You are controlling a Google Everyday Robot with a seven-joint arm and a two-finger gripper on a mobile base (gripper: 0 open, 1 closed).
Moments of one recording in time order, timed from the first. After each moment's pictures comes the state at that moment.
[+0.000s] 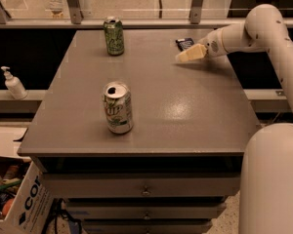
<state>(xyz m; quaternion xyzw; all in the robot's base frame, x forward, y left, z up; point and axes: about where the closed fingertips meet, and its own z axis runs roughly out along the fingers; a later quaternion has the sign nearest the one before) 0.816 -0.181 0.824 -0.35 0.81 0.20 0.43</state>
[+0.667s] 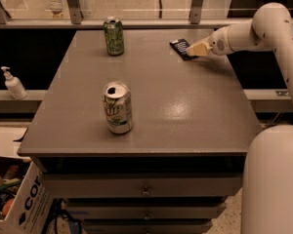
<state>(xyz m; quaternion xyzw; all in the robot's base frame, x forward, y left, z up) 0.814 -0.195 0.831 -0.35 0.80 0.20 0.44</state>
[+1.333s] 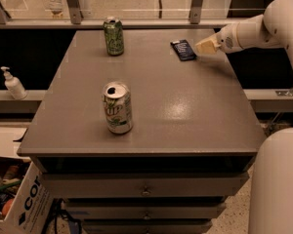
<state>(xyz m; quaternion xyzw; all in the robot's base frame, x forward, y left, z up) 0.799 -0.215 0.850 -0.37 0.79 0.18 0.45</state>
